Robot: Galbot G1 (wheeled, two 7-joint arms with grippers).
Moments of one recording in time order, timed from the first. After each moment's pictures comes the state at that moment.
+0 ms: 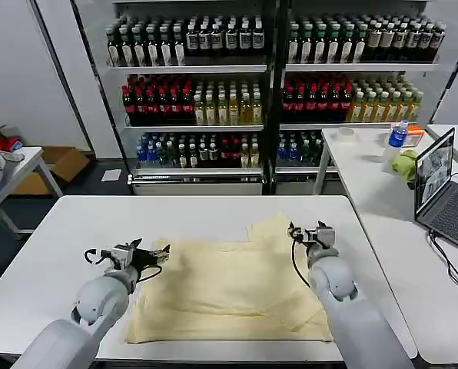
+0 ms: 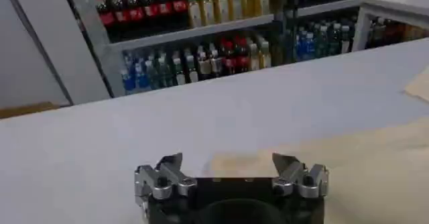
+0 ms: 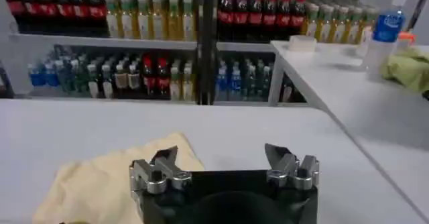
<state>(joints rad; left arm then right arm) 0.91 -0.93 -0.13 -1.71 -0.65 0.58 -0.27 -0.75 1.27 0.21 1.51 0.47 -0.58 0.36</state>
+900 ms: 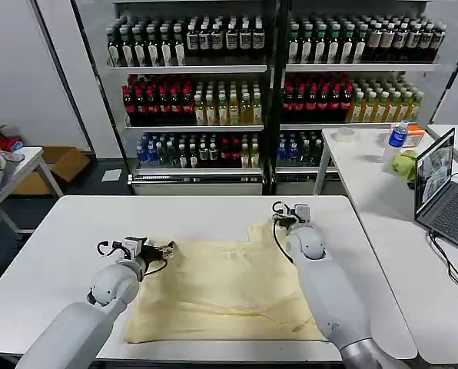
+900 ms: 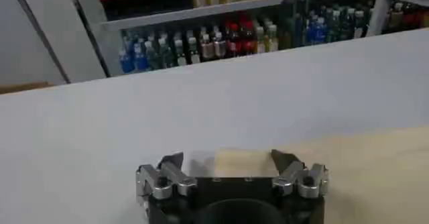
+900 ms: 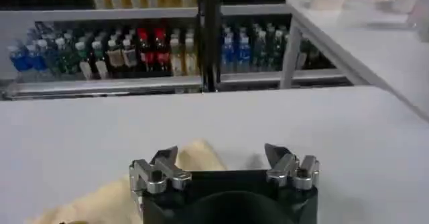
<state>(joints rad) 0.81 -0.96 -0.06 -1.55 -0.69 0.57 -0.26 -0.52 1.43 0.20 1.11 0.46 -0.57 0.33</state>
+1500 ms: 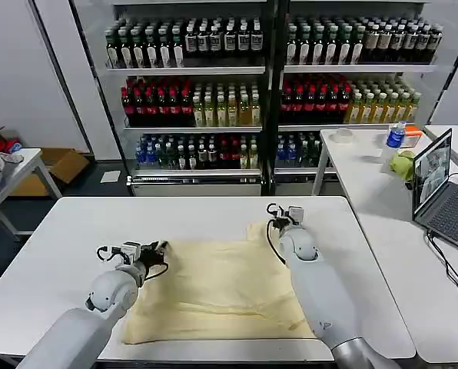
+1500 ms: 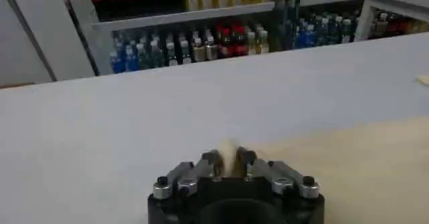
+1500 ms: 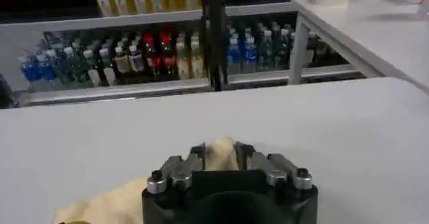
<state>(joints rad) 0.85 -0.96 -0.07 -1.57 -0.70 0.55 -0.24 -0.54 1.46 0.20 1.11 0.46 -0.56 0.32</state>
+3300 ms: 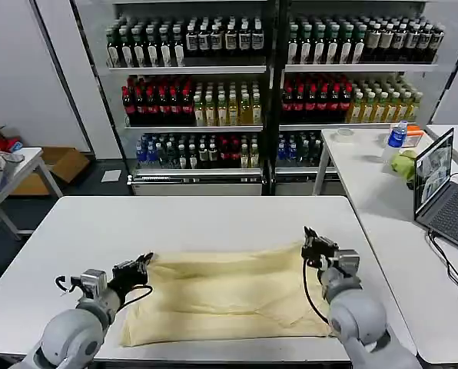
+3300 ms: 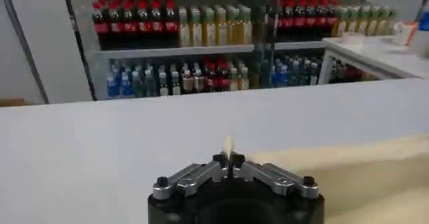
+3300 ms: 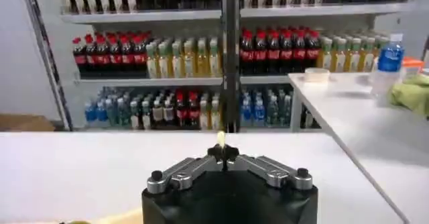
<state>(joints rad) 1.29 -0.83 -0.36 -2.04 -0.76 0.48 -0.24 -1.17 1.16 0.35 2.08 0.51 -0.57 0.32</state>
